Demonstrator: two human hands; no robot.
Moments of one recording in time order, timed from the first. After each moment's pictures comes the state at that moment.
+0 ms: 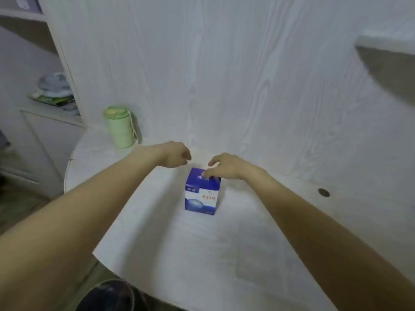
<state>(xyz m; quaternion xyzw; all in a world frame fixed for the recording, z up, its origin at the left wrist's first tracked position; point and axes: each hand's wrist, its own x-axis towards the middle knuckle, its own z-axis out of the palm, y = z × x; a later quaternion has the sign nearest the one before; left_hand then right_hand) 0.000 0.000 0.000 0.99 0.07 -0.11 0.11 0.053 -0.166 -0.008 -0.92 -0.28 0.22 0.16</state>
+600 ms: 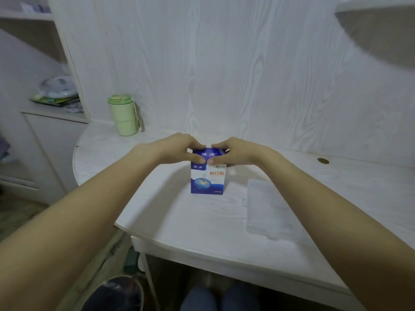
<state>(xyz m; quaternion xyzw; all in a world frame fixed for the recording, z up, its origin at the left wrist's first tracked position) -0.064 -0.011 -0.058 0.98 -0.07 -0.01 0.19 -0.004 -0.196 -0.053 -0.88 -0.32 0.21 0.29</state>
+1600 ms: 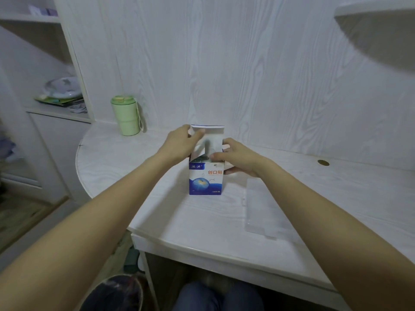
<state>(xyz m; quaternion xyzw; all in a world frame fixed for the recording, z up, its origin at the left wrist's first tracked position) -0.068 -0.035 -0.064 0.87 0.12 0.17 0.45 -0.014 -0.196 -0.071 -0.81 -0.22 0.23 0.50</state>
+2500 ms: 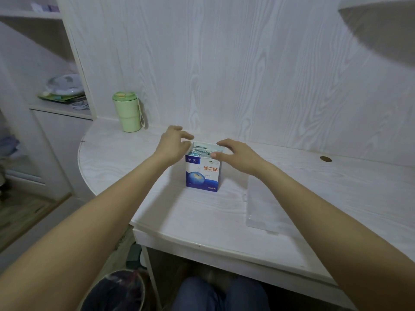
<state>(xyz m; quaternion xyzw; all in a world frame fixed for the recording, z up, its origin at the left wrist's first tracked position) -0.069 -0.019 -0.085 0.92 0.14 0.19 0.31 -0.012 -0.203 -0.087 -0.89 -0.30 0.07 0.34</state>
